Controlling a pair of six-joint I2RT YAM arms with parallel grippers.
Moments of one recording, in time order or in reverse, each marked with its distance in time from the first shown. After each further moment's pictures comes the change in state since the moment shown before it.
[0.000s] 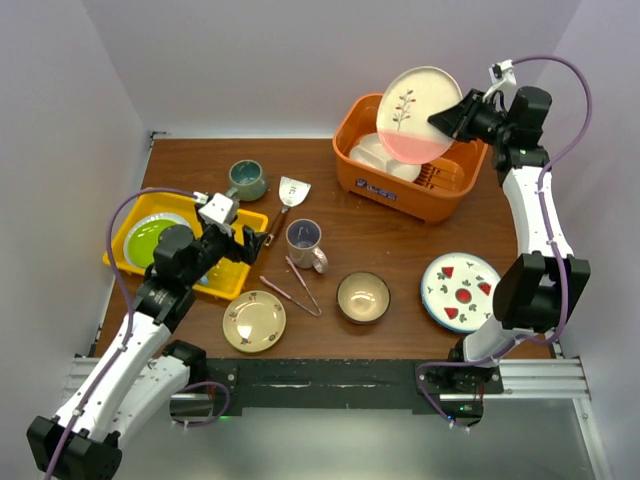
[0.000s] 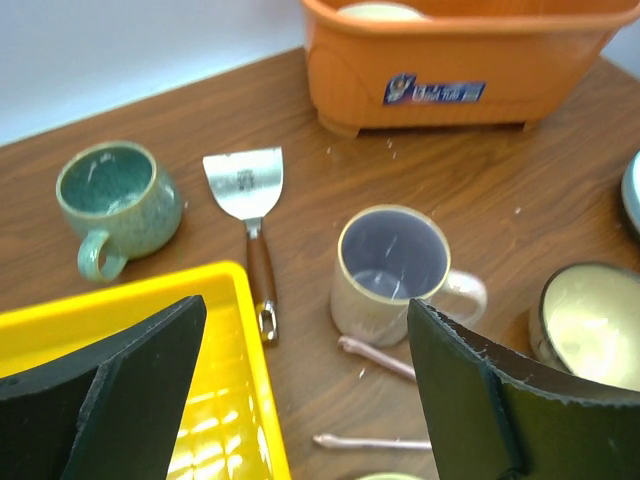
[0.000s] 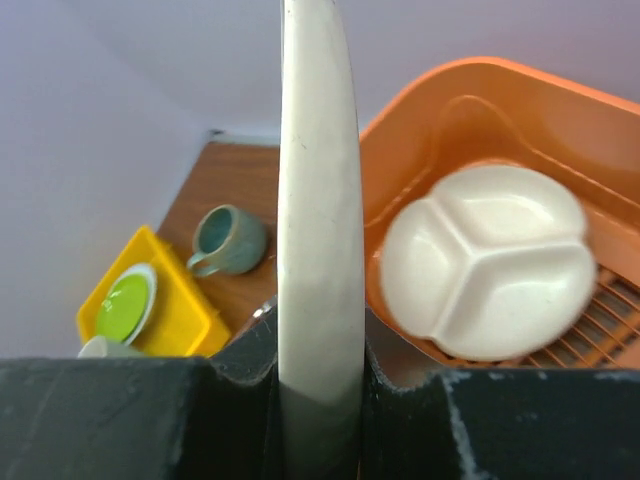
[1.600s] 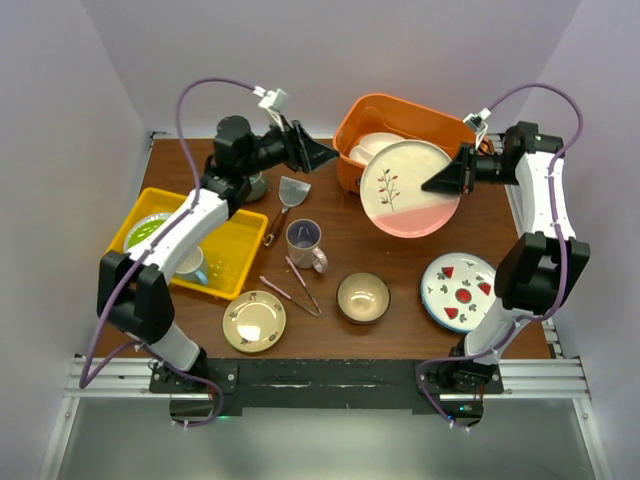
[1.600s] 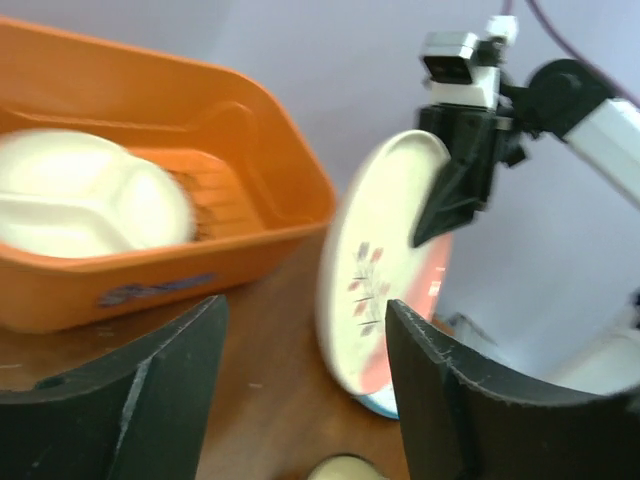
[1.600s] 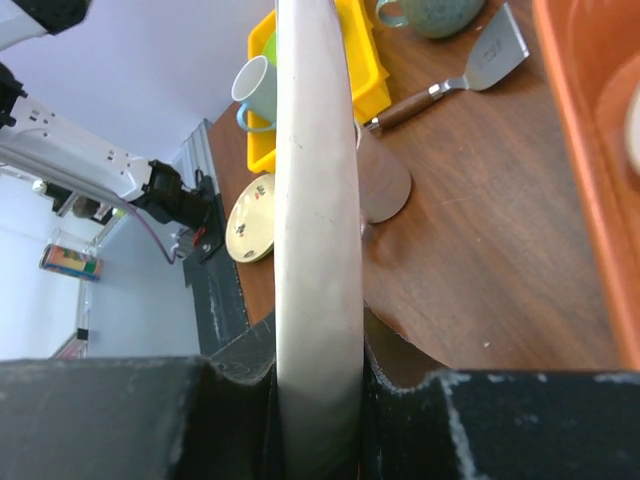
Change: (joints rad) left arm -0.069 0.909 0.723 0.385 0.485 -0.607; right arm -0.087 0.132 0.148 -1.234 -0.616 -1.155
